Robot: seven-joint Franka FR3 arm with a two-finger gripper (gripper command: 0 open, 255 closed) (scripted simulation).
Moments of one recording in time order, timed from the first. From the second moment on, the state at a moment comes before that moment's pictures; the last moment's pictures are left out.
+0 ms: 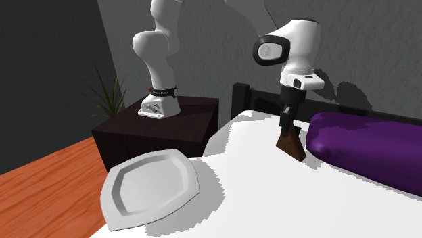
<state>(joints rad) -0.20 0.41 -0.16 -2.10 0.05 2.56 0.08</state>
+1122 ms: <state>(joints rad) -0.25 0.15 -0.22 -2.31 0.01 2.52 -0.01</state>
